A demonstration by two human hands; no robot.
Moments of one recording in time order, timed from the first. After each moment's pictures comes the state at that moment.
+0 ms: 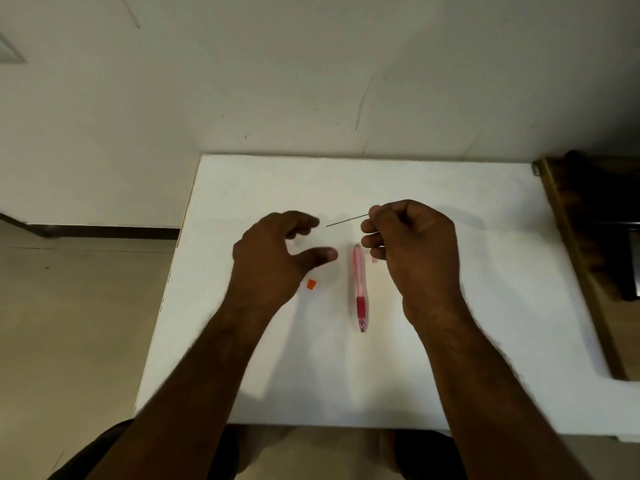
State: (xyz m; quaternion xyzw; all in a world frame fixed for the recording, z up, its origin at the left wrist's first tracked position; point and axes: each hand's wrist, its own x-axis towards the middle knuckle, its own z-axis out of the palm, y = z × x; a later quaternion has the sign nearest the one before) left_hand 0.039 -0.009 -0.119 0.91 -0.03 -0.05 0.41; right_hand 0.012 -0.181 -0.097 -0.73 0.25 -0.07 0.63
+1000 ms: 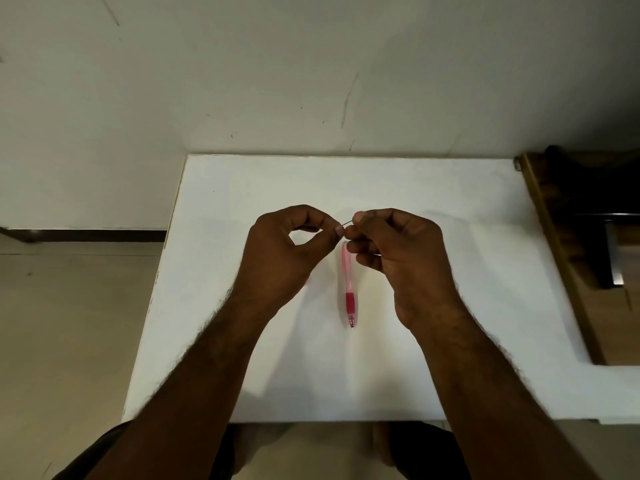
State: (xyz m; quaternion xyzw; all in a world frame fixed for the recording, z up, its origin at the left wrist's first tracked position) left_hand 0.032 -0.035 -0.106 0.83 -0.07 -0.04 0.55; right_hand -0.001 -0.187 -0.091 -0.68 0.26 -0.01 0.68
